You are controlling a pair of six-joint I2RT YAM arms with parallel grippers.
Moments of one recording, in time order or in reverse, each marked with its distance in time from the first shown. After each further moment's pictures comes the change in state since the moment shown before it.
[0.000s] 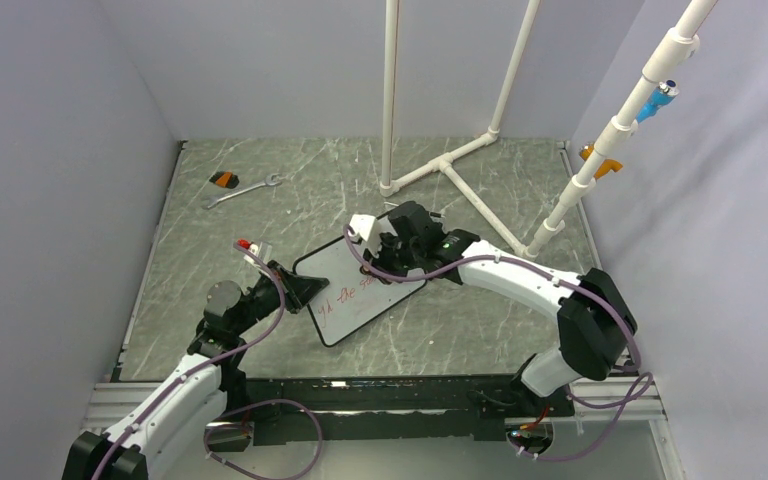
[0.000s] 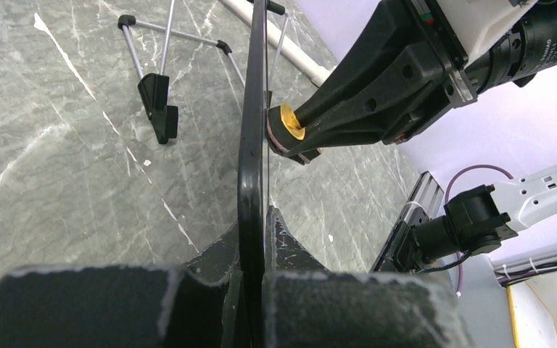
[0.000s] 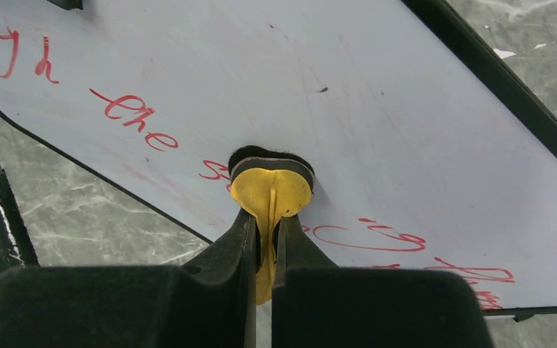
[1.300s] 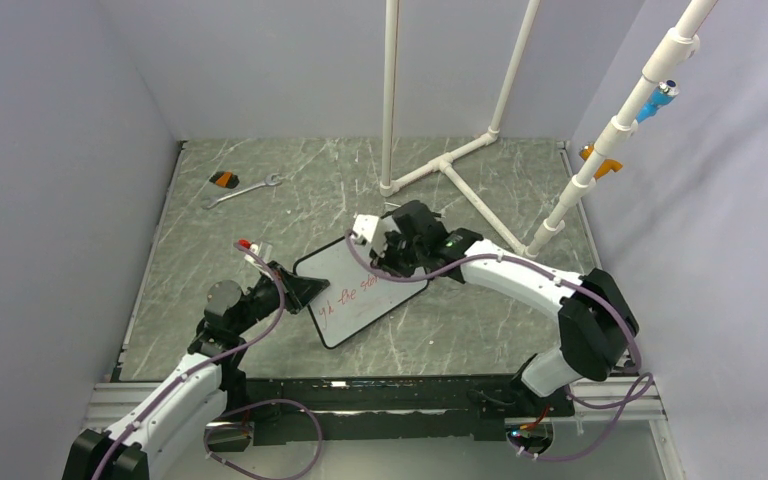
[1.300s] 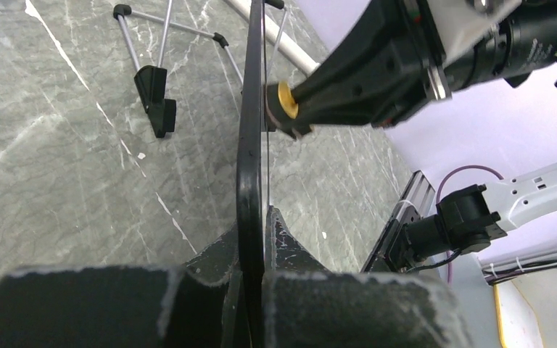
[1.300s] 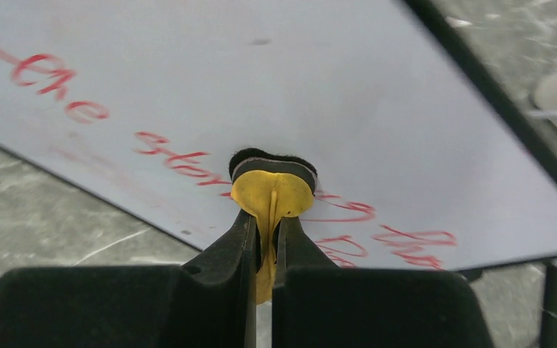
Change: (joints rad) left arm 0.005 0.013 -0.004 0.011 0.017 -0.028; right arm -0.035 -0.011 -0.012 -0.006 0.096 -0.077
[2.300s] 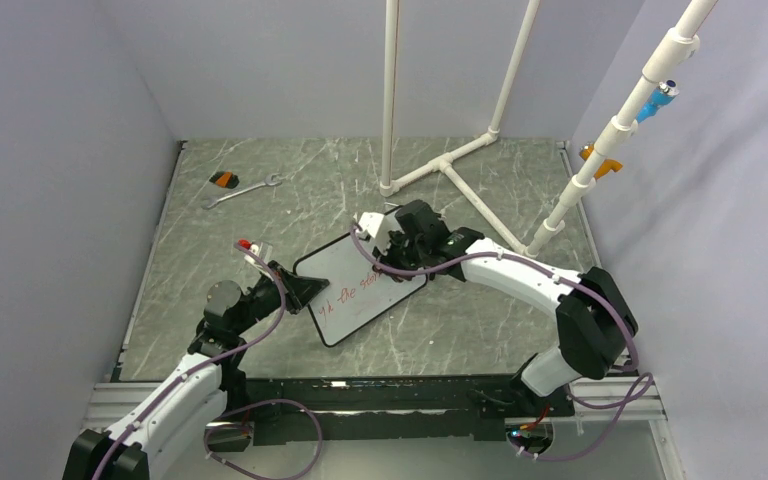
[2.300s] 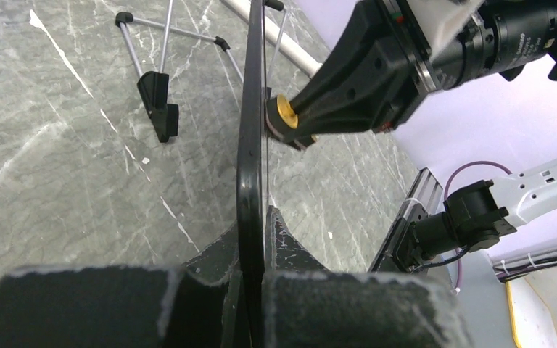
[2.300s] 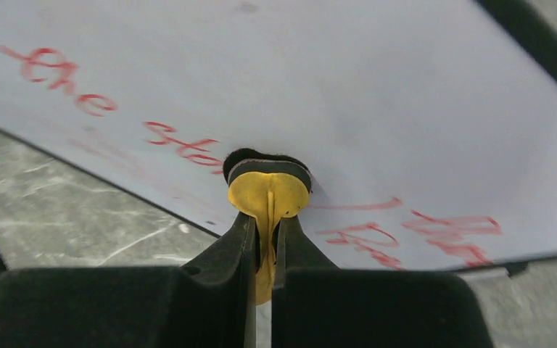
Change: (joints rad) left arm 0.002 -0.003 -0.001 0.002 0.004 0.031; right arm 0.008 0.014 -0.008 -0.033 -0.061 0.051
